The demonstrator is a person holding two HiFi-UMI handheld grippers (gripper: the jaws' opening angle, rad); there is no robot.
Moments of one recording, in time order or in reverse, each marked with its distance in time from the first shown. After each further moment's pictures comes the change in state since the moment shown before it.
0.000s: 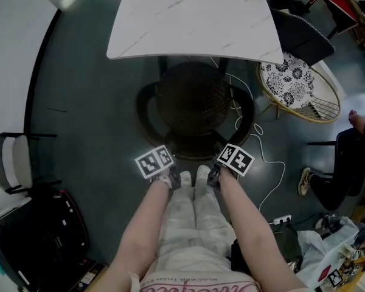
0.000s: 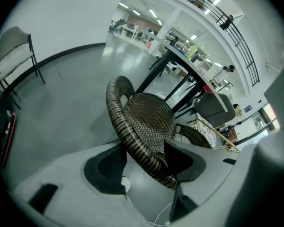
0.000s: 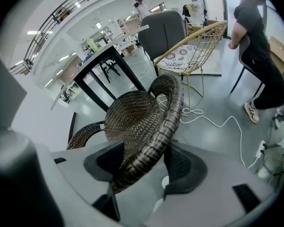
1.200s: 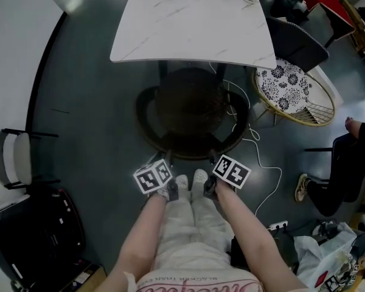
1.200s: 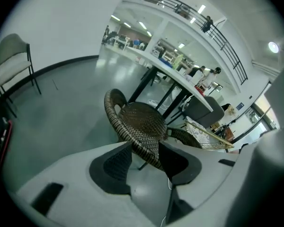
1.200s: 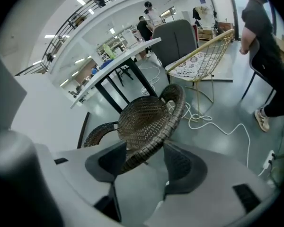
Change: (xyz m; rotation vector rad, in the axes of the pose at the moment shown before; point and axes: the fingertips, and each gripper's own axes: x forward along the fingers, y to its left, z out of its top) left arm -0.054 -0.027 -0.015 0.076 -0.130 -0.051; right arm -0.051 0.014 -0.003 -0.081 -0.052 0.136
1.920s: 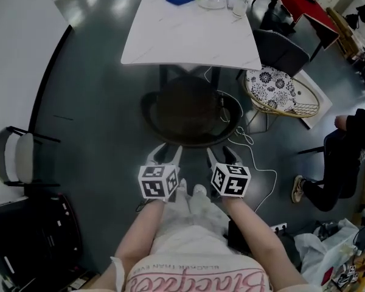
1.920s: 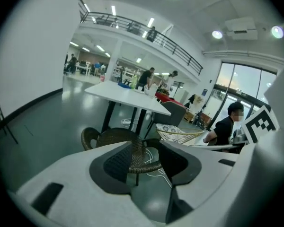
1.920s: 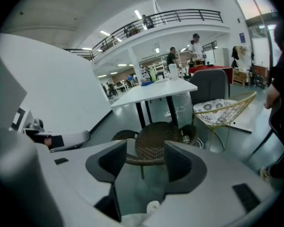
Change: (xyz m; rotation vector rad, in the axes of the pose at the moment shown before) left arm -0.138 -0.099 0.015 0.432 -0.198 -0.242; right arm -0.148 0.073 0.002 -0.459 -0.253 0.177
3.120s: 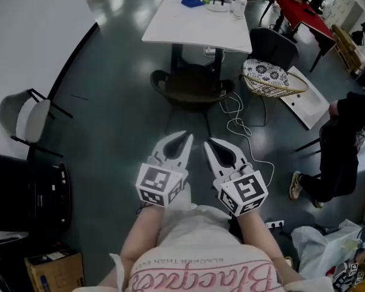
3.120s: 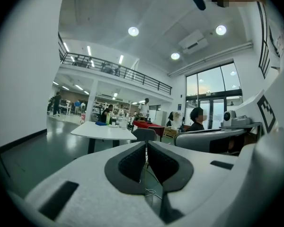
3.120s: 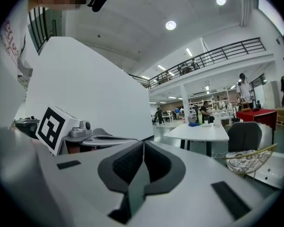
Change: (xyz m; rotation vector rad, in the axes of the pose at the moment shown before) left arm -0.251 -0.219 -0.065 0.300 -0.398 -0.139; right arm -0.333 0.104 -0.057 -0.416 -0.411 0.506
